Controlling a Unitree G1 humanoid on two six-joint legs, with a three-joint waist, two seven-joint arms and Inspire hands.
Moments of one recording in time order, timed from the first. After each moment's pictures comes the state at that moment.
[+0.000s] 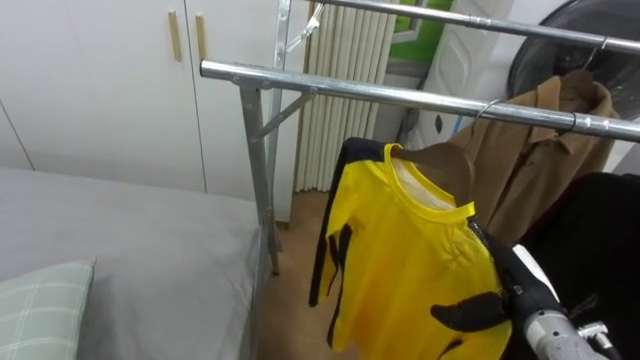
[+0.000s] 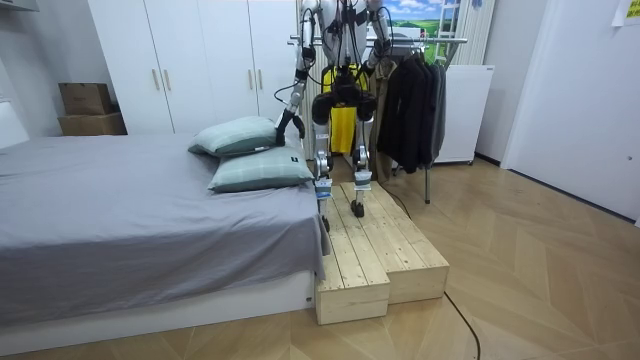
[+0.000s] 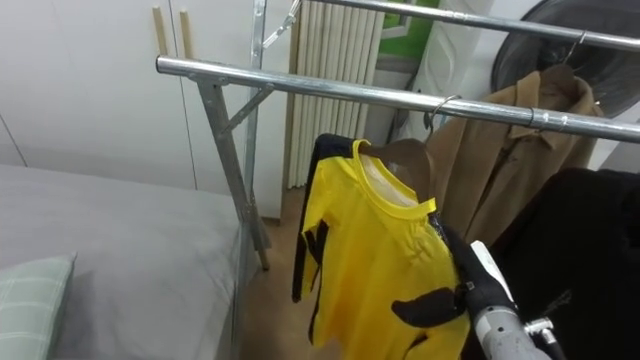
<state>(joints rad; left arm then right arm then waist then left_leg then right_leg) 0.24 0.22 0.11 1.01 0.47 0.15 0.26 -0.14 -0.38 0.05 0.42 -0.05 0.02 0.02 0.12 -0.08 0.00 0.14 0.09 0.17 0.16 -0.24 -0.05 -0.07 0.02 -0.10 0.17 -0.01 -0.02</state>
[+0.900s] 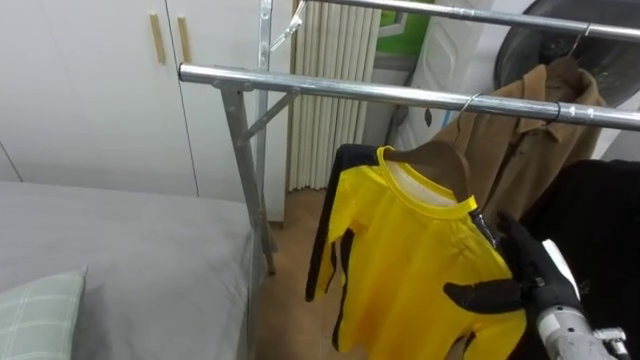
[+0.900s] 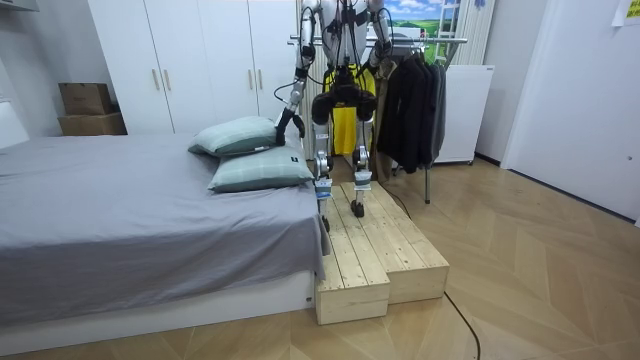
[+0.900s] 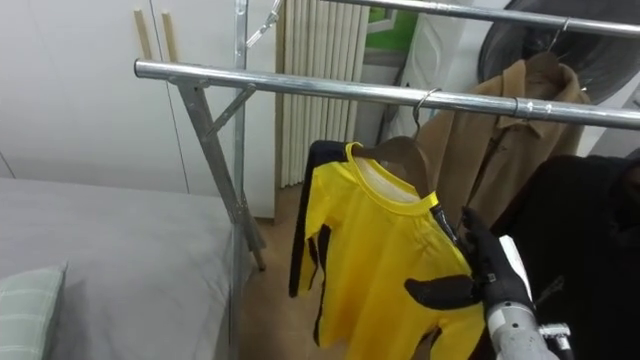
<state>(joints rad) 0.26 0.21 0.11 1.02 0.47 0.15 0.25 -0.13 -0.37 0.01 0.41 0.07 0.01 -0.11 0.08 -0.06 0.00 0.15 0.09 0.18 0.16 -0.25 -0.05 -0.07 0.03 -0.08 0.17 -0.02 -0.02</state>
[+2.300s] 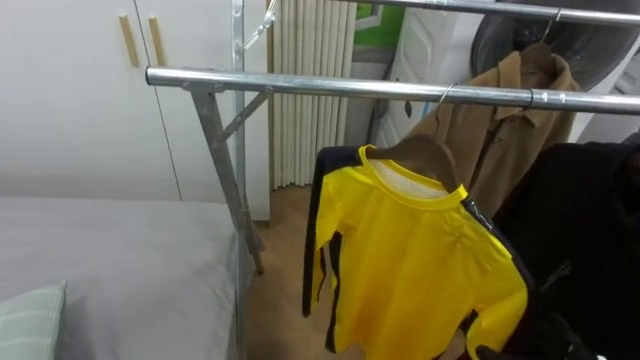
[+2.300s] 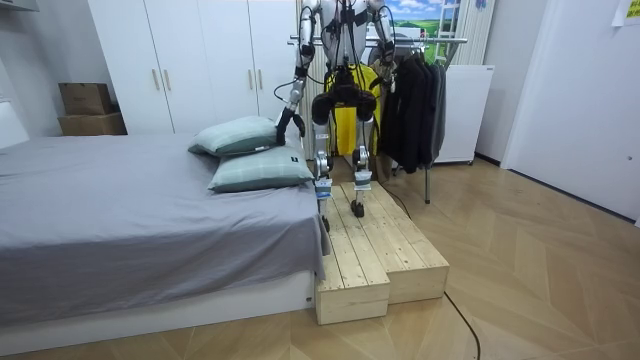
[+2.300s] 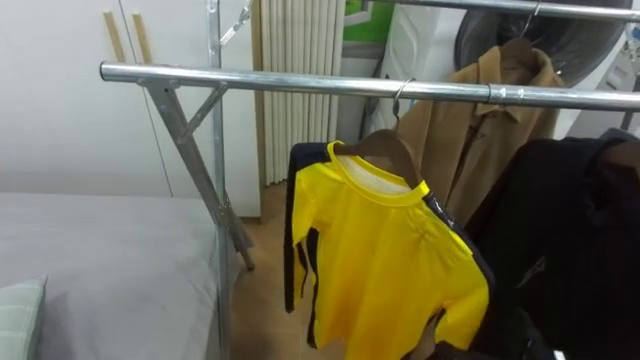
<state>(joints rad) 0.29 0.20 0.14 1.02 0.46 0.14 0.23 0.10 -0.31 -0.06 0.54 0.46 -0.03 -0.16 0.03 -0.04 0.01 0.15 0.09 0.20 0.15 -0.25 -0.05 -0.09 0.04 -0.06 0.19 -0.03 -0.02</state>
